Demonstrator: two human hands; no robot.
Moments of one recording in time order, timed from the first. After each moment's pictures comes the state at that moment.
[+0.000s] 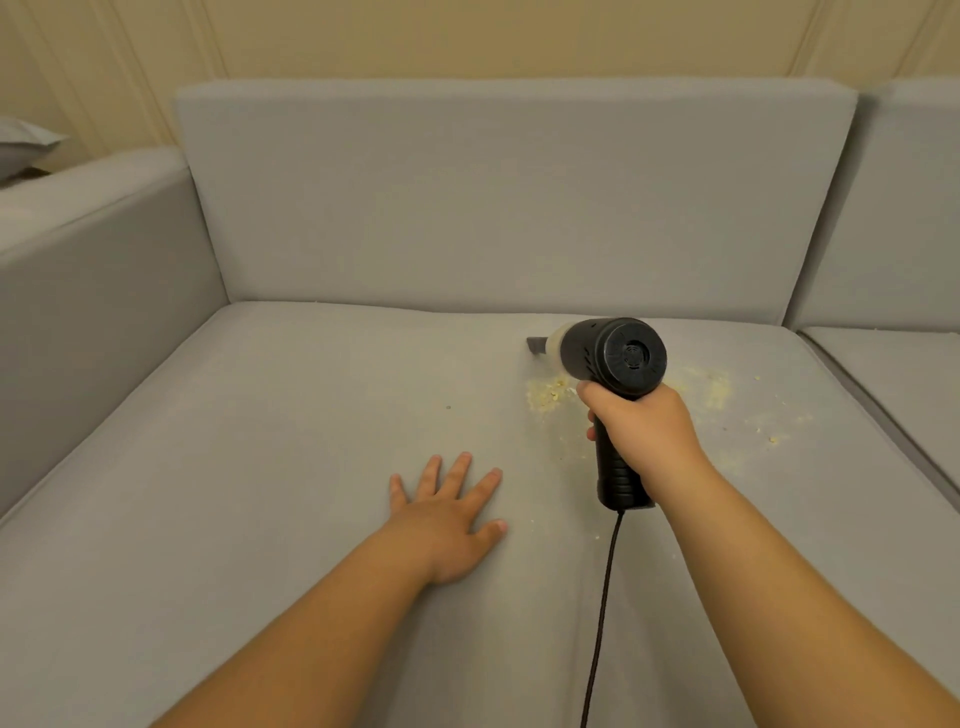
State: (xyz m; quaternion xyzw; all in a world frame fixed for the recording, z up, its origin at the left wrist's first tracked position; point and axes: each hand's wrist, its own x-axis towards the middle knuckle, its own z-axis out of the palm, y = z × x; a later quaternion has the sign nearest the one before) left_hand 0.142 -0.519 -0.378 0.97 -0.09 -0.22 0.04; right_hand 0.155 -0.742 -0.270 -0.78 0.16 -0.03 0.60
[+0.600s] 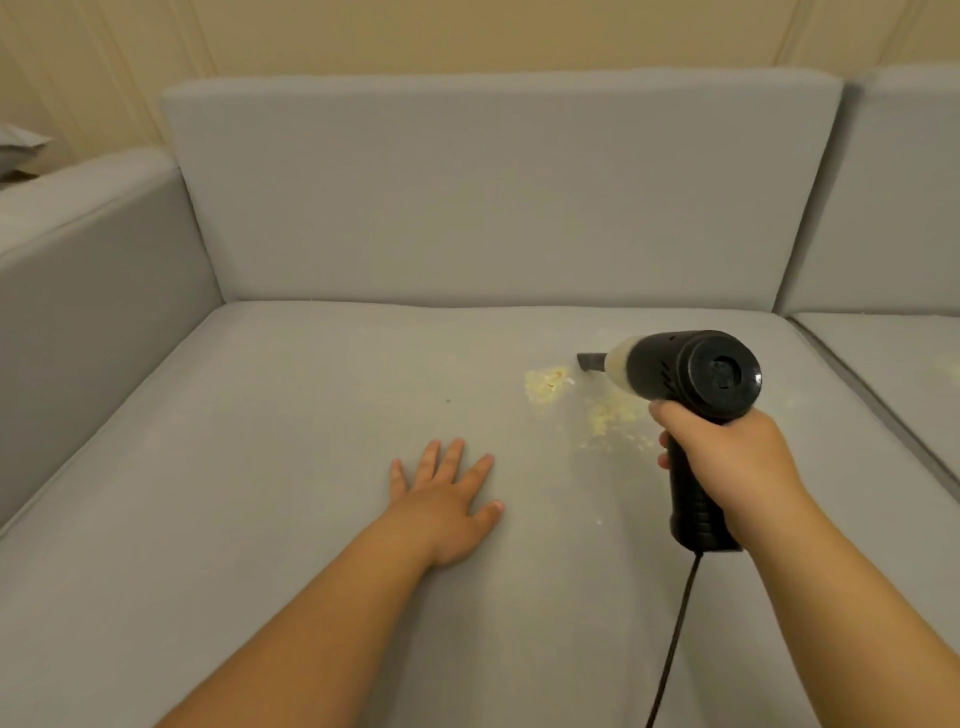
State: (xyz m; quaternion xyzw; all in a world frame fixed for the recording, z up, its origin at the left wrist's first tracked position) left_hand 0.145 -0.511 -0.378 0.97 -0.09 -0.20 0.04; right_hand 0.095 -0.772 -0.249 -0.78 0.23 -0.07 0.57
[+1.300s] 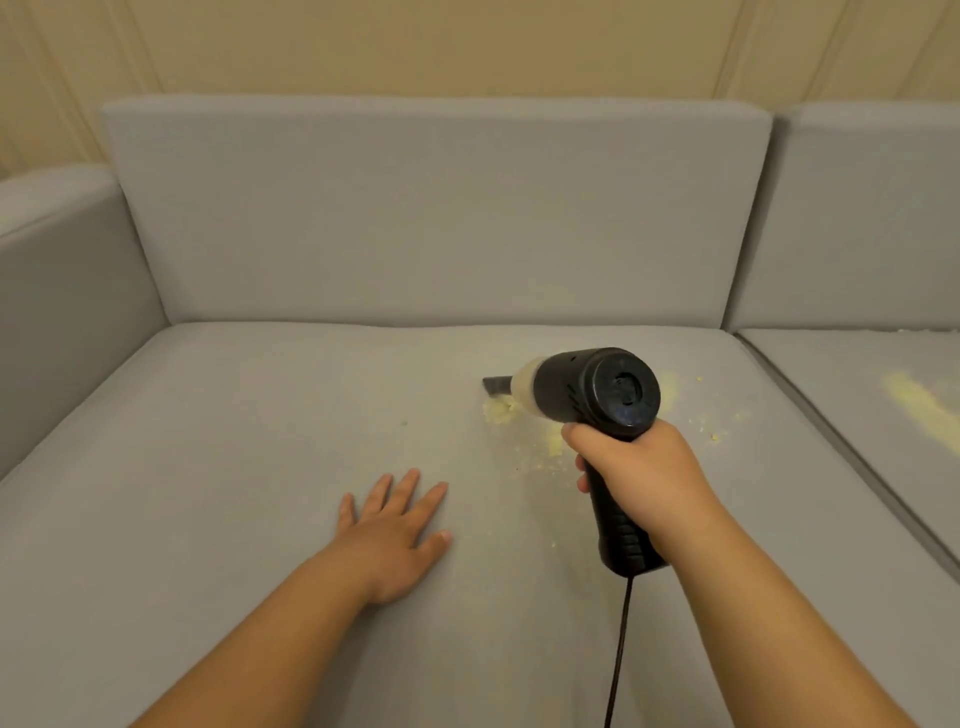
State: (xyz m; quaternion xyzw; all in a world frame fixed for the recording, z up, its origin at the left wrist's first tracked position) left_hand 0.151 -0.503 -0.385 0.97 -0.10 -0.21 0.05; right_hand 0.102 -0.765 -0.246 -0.80 0.17 -0.01 0.57
